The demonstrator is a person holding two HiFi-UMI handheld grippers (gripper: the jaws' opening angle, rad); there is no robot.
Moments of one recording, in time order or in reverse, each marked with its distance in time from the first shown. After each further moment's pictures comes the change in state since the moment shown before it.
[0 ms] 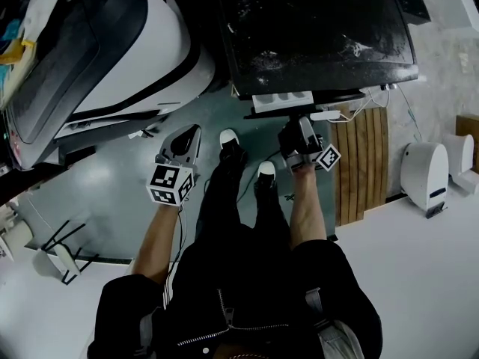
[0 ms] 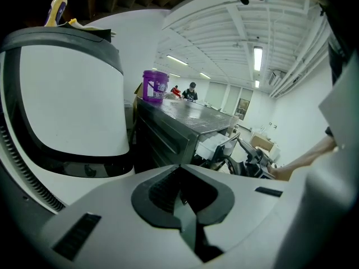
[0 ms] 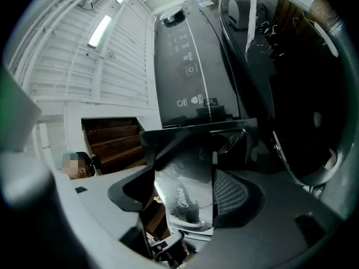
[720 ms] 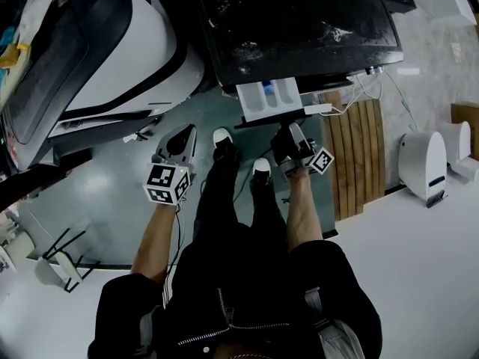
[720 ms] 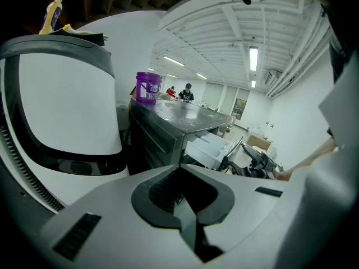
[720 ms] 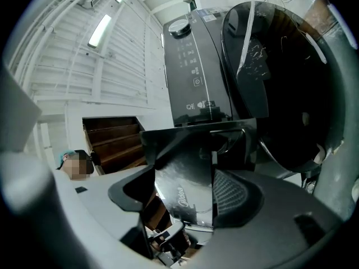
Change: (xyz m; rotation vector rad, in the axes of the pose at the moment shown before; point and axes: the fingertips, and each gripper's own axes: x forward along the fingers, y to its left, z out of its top) left arm -0.005 -0.030 -0.004 0.018 -0.008 -0.021; right arm -0.047 0.018 -0.017 0.006 0.017 -0.020
